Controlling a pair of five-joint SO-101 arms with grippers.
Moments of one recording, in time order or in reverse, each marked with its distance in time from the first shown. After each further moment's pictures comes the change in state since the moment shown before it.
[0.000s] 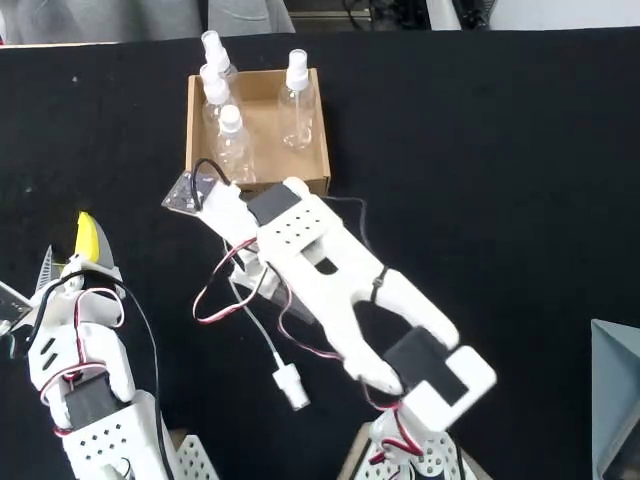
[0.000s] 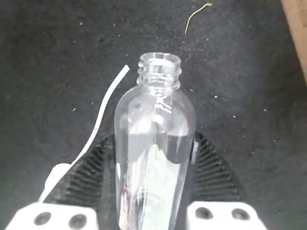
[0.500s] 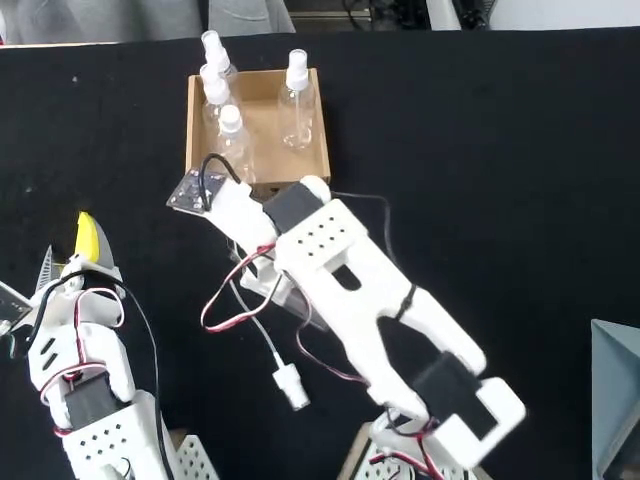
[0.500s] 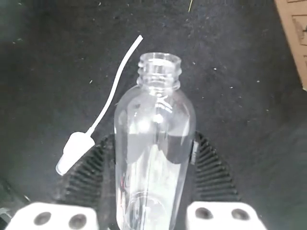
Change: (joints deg) left arm 0.0 0.0 0.0 0.0 0.0; right arm 0.0 -10.0 0.3 9.7 -0.1
